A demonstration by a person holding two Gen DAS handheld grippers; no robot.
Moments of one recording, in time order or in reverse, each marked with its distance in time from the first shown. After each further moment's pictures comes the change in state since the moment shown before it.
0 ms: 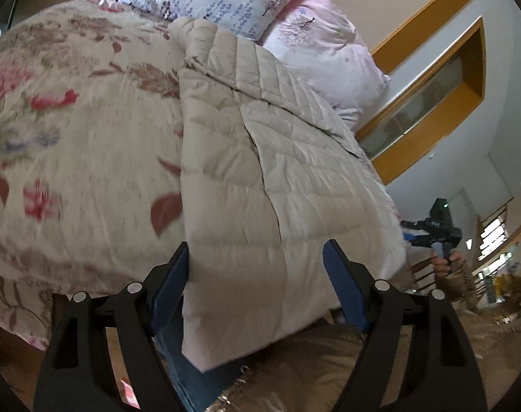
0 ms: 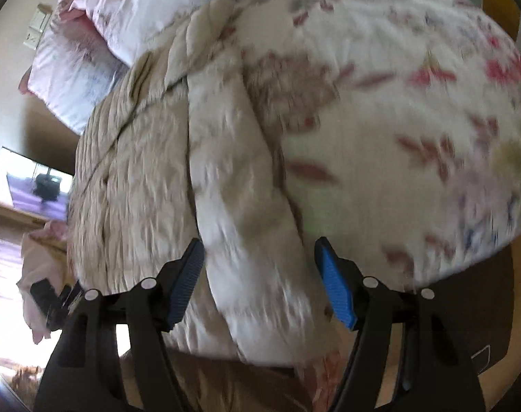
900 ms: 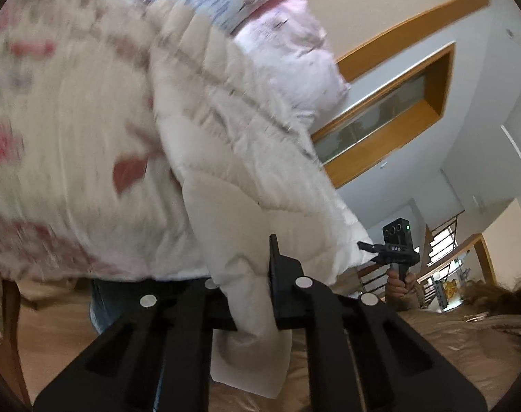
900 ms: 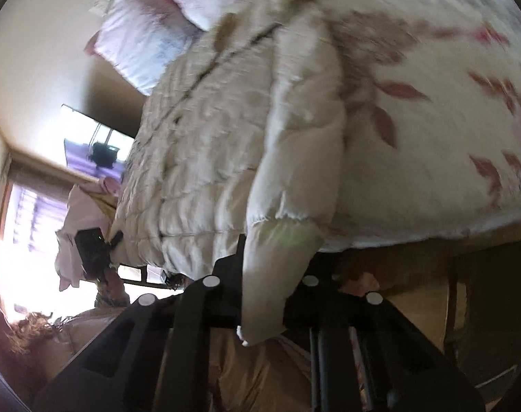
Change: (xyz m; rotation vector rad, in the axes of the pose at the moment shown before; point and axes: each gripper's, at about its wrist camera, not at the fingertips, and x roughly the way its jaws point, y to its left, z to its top) left arm 0.004 0.003 -0.010 -0.035 -0.036 -0.232; right arm -0.001 0.040 -0.057 -0.160 0.016 0.269
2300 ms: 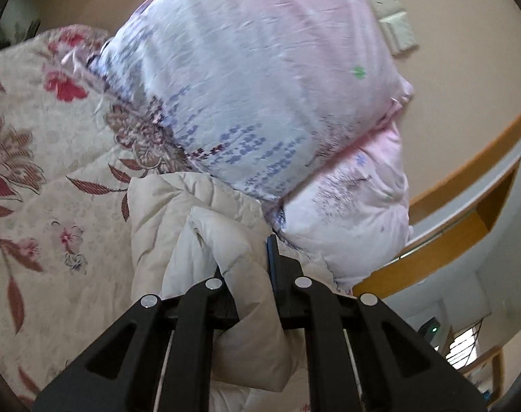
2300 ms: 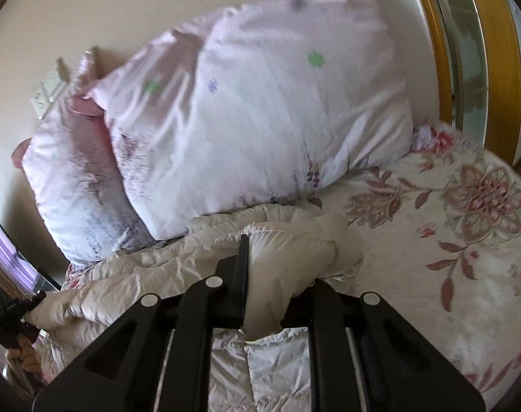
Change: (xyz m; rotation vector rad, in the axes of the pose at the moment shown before) left arm 0.106 0.063 0.285 -0.243 -0.295 0.196; right arm 0.073 0.059 0.292 -0.027 -0.602 -0.373
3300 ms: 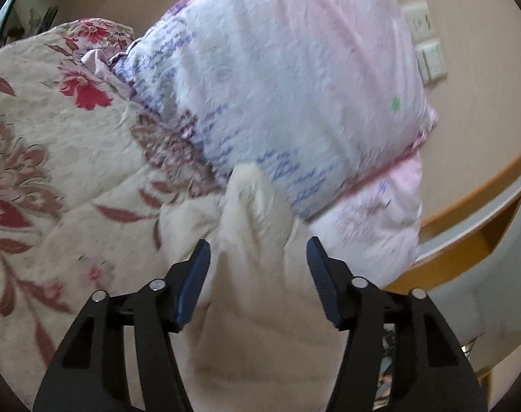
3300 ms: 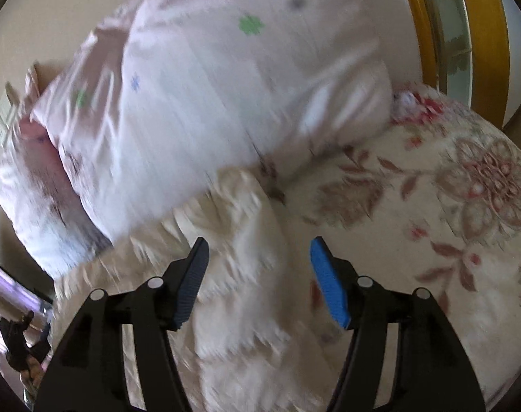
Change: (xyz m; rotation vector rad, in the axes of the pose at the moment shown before) left arm 0.000 0.026 0.026 -0.060 0.029 0.062; right arm 0.034 -0.053 0.015 0.111 0.123 -0.065
